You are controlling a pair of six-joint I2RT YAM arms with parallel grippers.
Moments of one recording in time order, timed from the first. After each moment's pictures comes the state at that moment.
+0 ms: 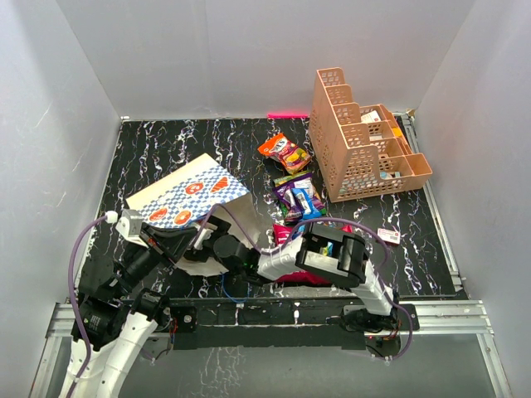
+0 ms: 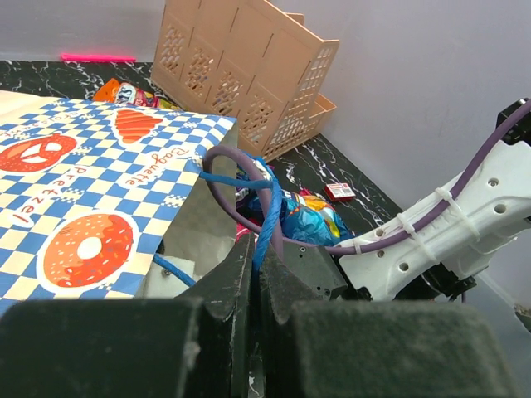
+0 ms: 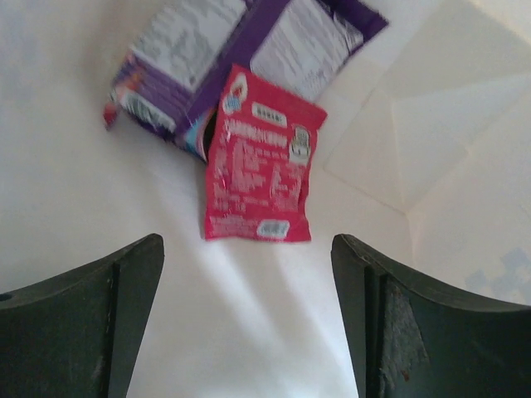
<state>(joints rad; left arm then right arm) -0.37 0.11 0.61 -0.43 0.37 -0.45 1.26 2.12 1.11 0.86 0.42 -0.37</state>
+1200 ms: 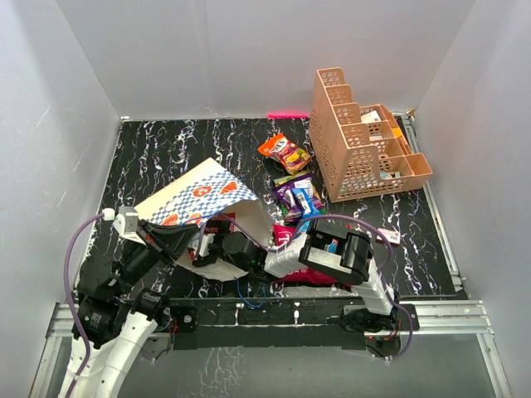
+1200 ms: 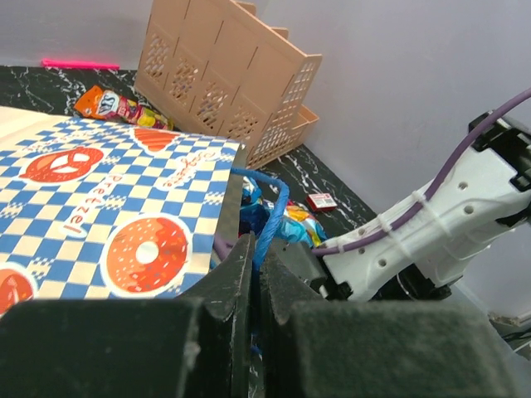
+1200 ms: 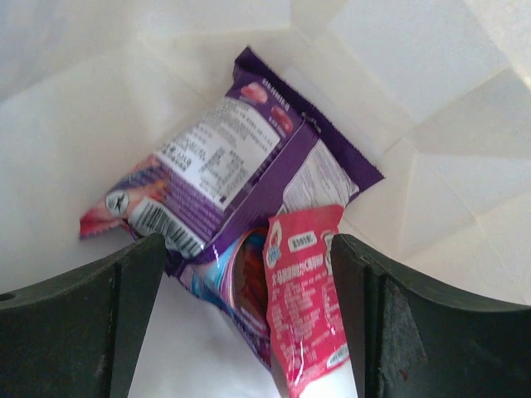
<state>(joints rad) -0.37 0.13 0.61 -0.36 0.38 -0.51 1.21 2.09 1.02 0.89 0.21 -0.57</state>
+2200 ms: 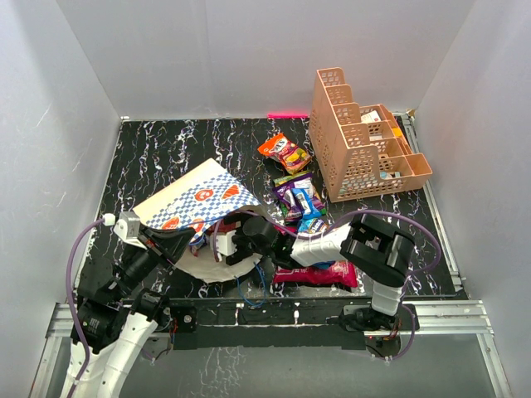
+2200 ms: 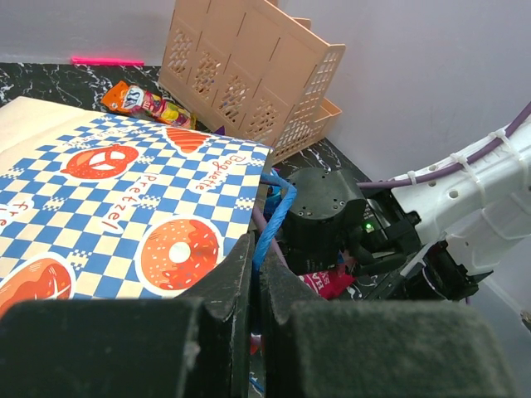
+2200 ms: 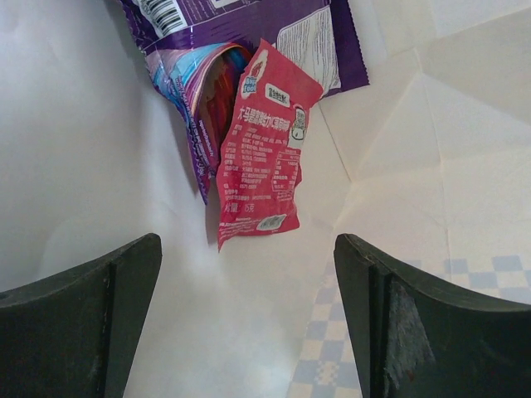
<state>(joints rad) -0.37 0.09 0.61 -0.44 0.33 -0.45 1.09 1.81 0.86 0.50 0.05 -0.89</state>
